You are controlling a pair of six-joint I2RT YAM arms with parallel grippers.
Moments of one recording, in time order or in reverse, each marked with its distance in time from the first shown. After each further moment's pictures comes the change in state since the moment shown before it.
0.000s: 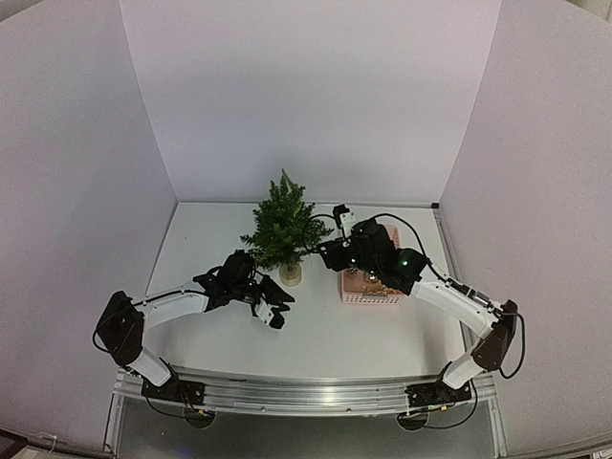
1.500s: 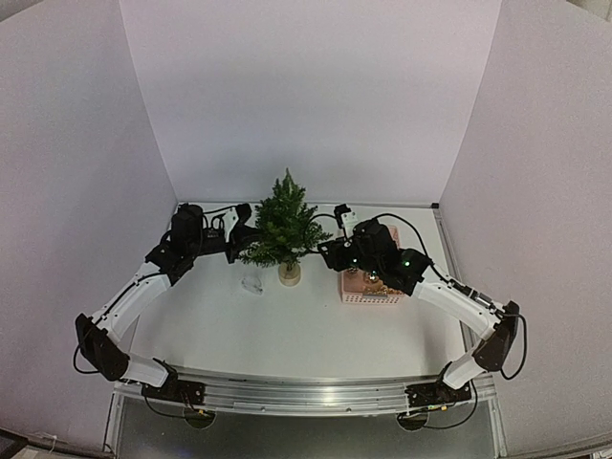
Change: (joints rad) left arm 0.231 -0.186 0.297 -0.077 -0.049 -1.278; right arm 0.000 -0.014 -0.005 0.000 -0.003 -0.004
